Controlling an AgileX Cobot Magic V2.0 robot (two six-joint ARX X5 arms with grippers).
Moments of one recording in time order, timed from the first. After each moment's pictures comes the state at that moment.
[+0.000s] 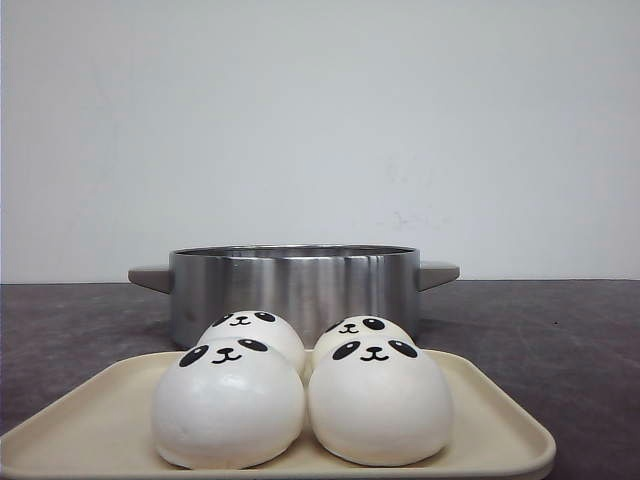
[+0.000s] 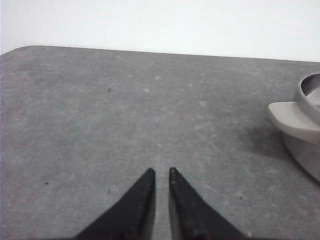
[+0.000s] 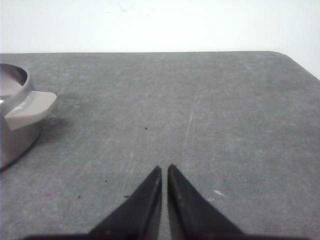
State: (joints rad) left arm -0.07 0.00 0.03 -0.18 -0.13 -0.05; right arm 0.05 0.00 0.02 -0.17 0.00 0.07
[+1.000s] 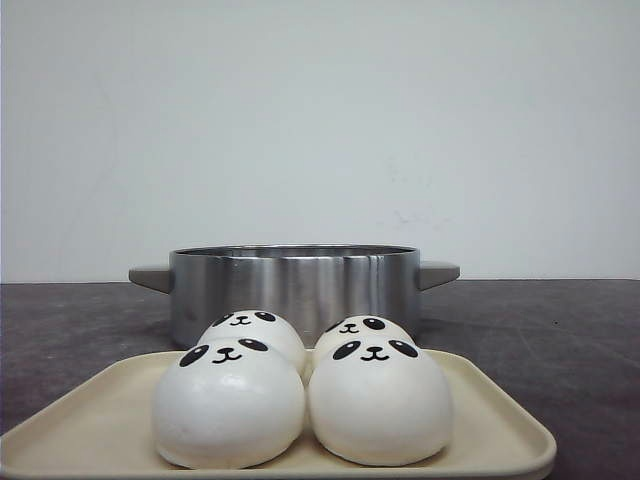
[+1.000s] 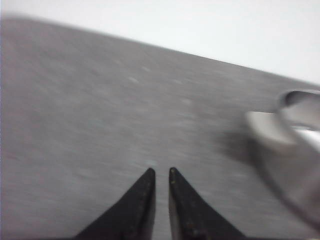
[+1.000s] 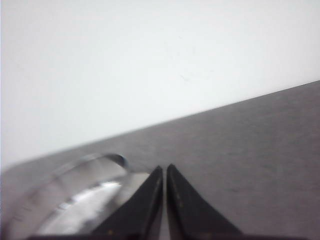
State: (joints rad) left arm -0.07 0.01 0.09 -0.25 -0.01 -0.29; right arm 0.05 0.00 0.09 0.02 -0.20 0.45
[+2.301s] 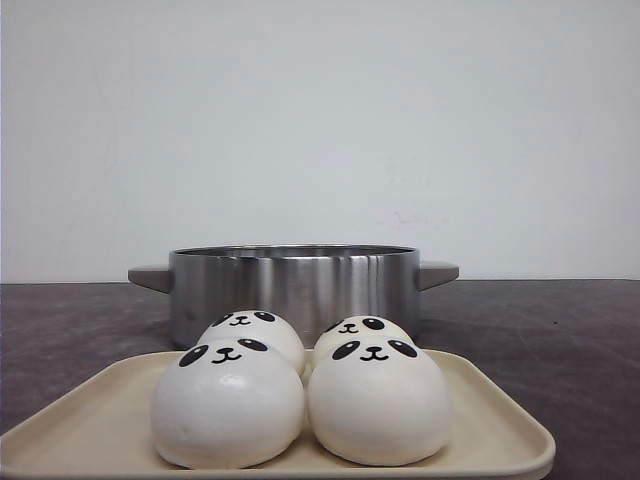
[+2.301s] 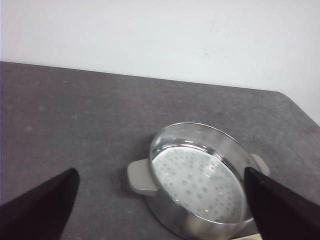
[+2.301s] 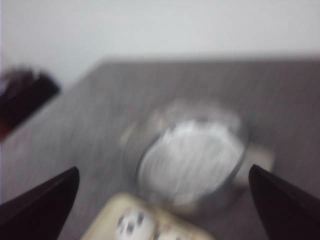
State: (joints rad) left arm -0.12 0.58 0.90 -0.57 0.24 -0.21; right arm 0.43 0.83 0.92 -0.44 -0.33 0.31
